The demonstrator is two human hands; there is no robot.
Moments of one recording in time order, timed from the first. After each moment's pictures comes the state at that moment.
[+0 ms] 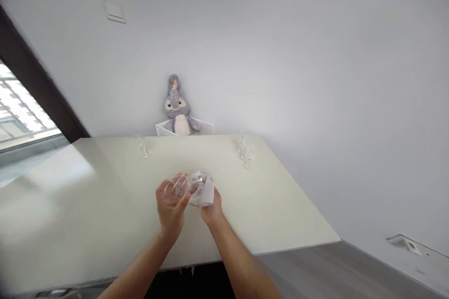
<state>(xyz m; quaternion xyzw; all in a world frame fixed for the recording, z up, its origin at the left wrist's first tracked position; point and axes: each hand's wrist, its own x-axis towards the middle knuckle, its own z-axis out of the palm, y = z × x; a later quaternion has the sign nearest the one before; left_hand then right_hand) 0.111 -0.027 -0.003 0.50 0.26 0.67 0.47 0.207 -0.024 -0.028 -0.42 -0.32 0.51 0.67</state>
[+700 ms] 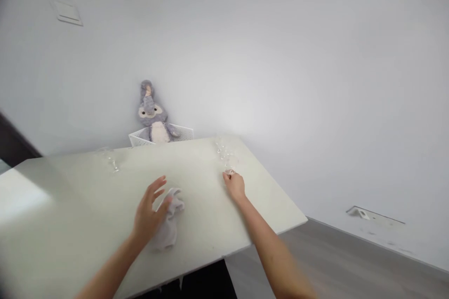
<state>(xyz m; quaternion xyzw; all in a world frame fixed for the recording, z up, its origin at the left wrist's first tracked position) 0.097 0.001 0.003 0.74 0.35 0.48 0.32 0.371 -0.025 -0.037 -0.81 -0.44 0.08 0.39</state>
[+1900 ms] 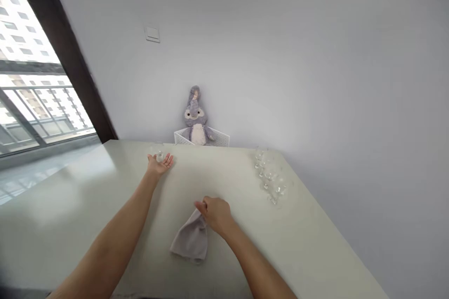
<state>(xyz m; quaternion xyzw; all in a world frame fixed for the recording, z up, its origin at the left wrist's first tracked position) -0.005 0.226 -0.008 0.08 0.40 0.62 0.67 0.220 0.004 -0.007 -0.64 -0.73 0.16 0.19</state>
